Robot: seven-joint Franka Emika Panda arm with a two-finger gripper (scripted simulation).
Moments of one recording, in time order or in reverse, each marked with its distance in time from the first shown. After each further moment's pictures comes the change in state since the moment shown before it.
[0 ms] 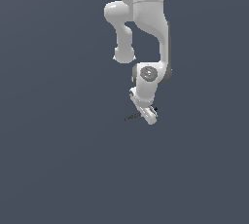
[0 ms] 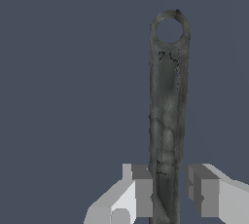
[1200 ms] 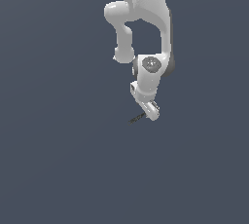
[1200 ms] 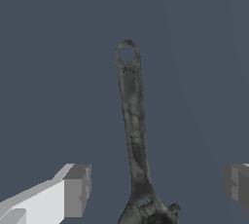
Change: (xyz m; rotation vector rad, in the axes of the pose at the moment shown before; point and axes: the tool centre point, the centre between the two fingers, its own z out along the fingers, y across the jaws) arm -0.002 -0.002 -0.042 0.000 -0.001 -0.008
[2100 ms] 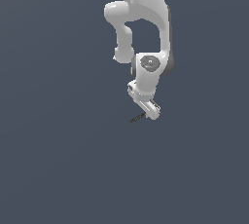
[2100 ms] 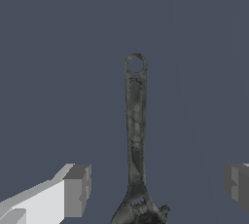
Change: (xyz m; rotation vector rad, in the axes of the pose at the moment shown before) arm 0.009 -0.001 -0.011 -0.007 -0.004 -0.097
